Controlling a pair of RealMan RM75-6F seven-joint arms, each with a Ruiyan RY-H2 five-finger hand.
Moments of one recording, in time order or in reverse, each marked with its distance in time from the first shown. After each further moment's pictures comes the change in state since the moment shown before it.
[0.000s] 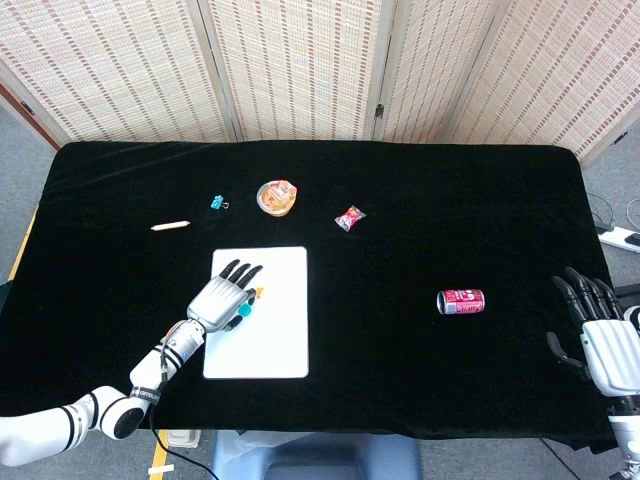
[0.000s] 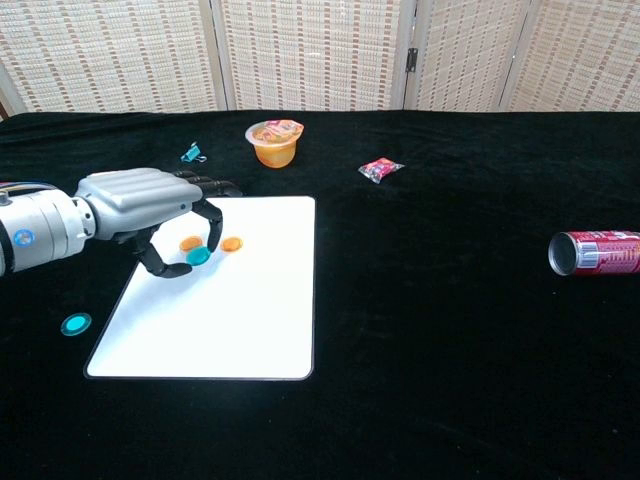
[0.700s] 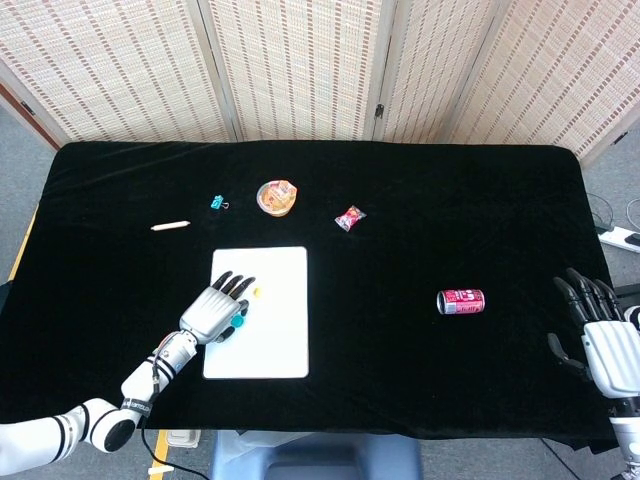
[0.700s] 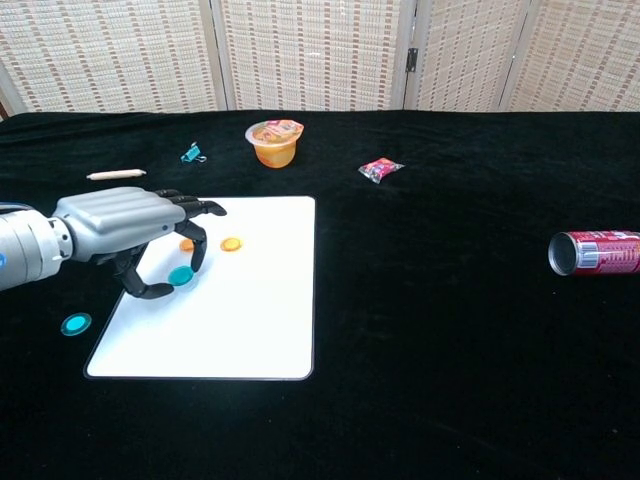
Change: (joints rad) left arm 0.022 0.031 0.062 -0.056 -0.020 0.035 0.019; right arm -0.004 0.000 -0.002 0.003 -0.005 0.005 0.006
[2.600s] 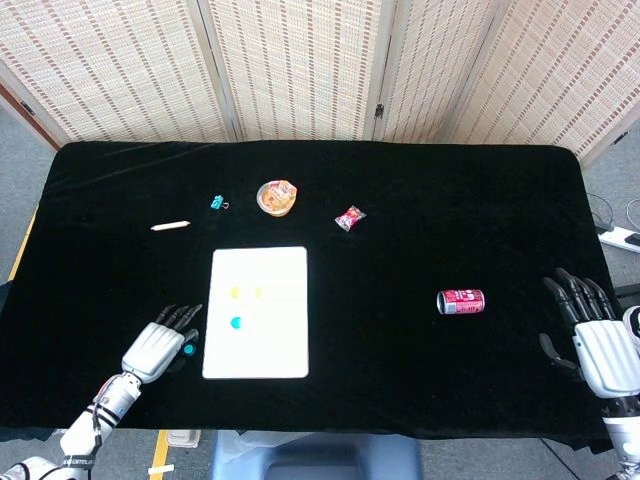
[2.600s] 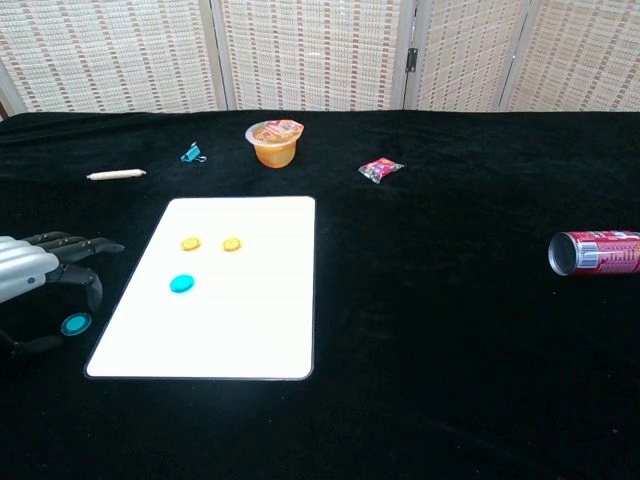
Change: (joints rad) left arm 0.264 0.087 0.148 0.024 0.209 0.227 -0.179; right arm 0.010 0.000 -0.006 -0.014 -0.029 0.004 -0.010
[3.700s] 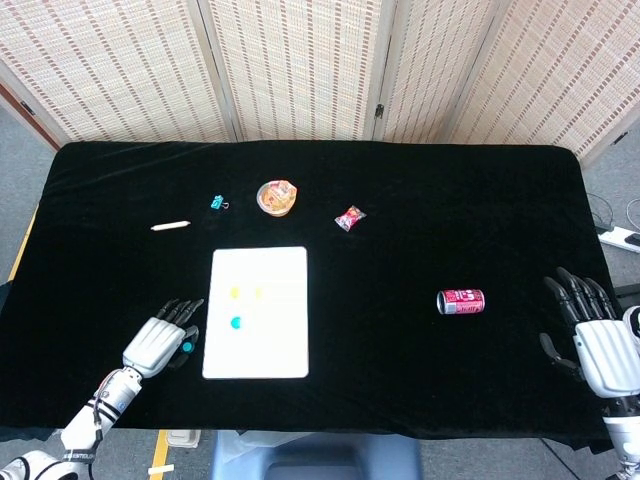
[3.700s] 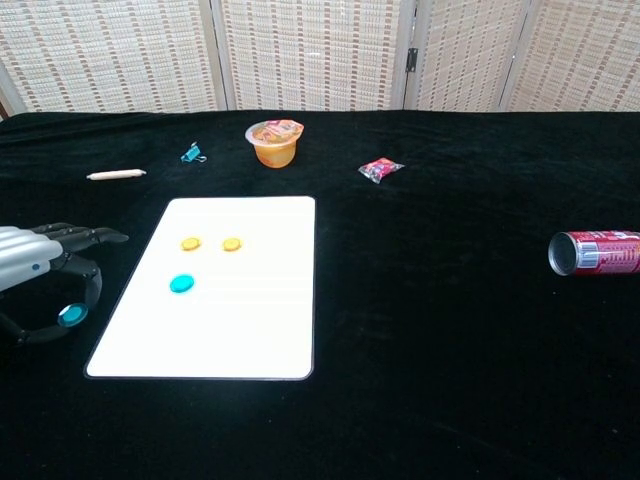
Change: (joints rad) left arm -0.013 0.022 -0.034 -0.017 0.010 -0.024 -0.054; right arm 0.000 0.000 0.002 0.001 0.000 0.005 0.000
